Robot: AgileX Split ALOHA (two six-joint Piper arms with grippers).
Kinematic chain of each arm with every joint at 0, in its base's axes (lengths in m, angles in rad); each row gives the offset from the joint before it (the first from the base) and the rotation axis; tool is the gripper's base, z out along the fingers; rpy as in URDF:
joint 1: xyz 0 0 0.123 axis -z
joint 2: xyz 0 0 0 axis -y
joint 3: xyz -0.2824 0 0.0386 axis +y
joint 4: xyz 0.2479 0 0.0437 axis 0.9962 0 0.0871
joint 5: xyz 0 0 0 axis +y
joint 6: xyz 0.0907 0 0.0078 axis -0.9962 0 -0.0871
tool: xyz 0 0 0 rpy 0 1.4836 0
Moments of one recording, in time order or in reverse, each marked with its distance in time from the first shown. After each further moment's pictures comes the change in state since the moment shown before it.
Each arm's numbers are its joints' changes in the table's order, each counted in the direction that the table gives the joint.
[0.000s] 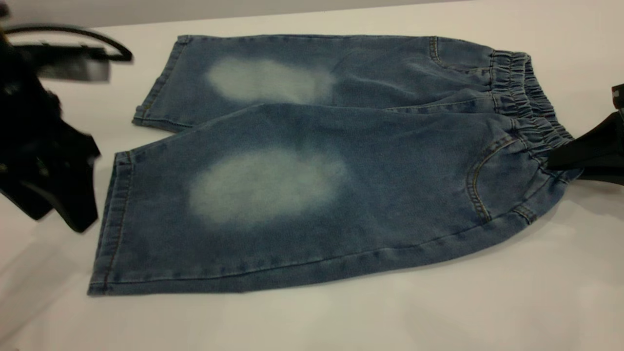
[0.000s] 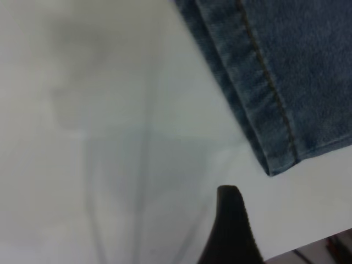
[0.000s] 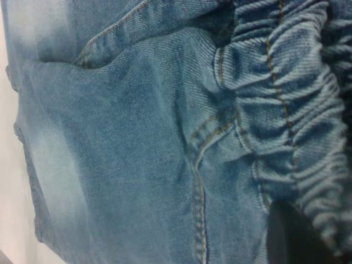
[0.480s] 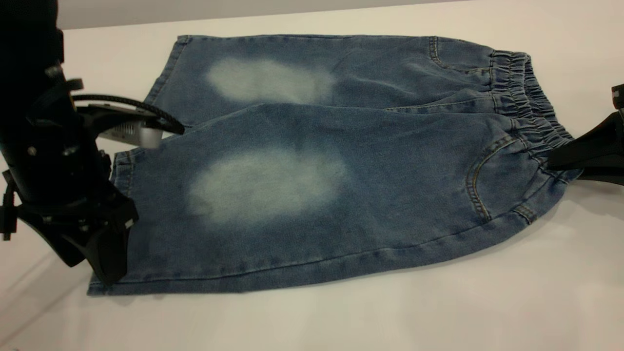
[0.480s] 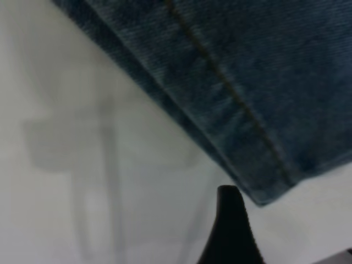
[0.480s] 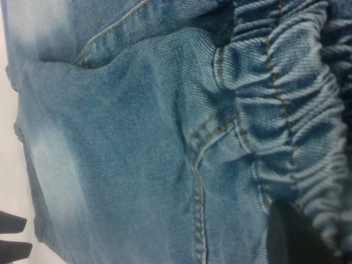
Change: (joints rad) left arm 0.080 -0.158 0.000 0.003 -0.049 -0.031; right arm 0.000 0.000 0.000 -0.001 0.000 0.000
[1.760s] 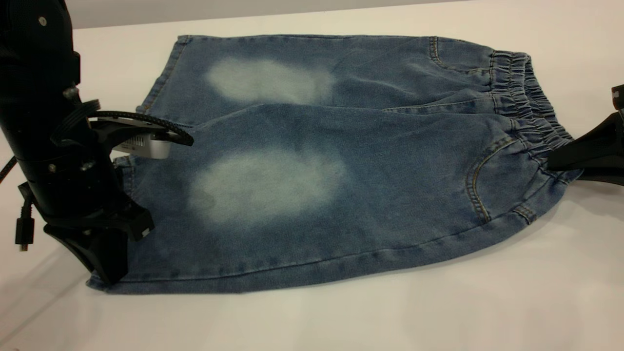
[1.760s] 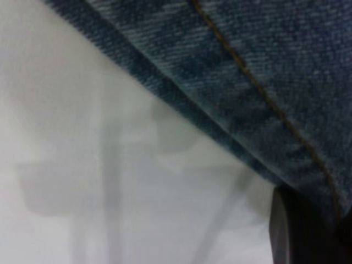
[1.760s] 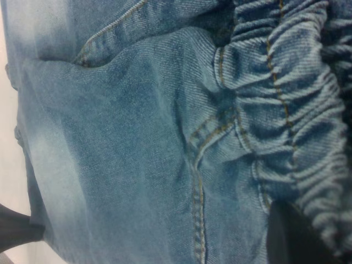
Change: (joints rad) left arm 0.000 -0.056 0.001 -0.037 -0.085 0.001; right arm 0.000 0.000 0.000 -0.003 0.000 0.000
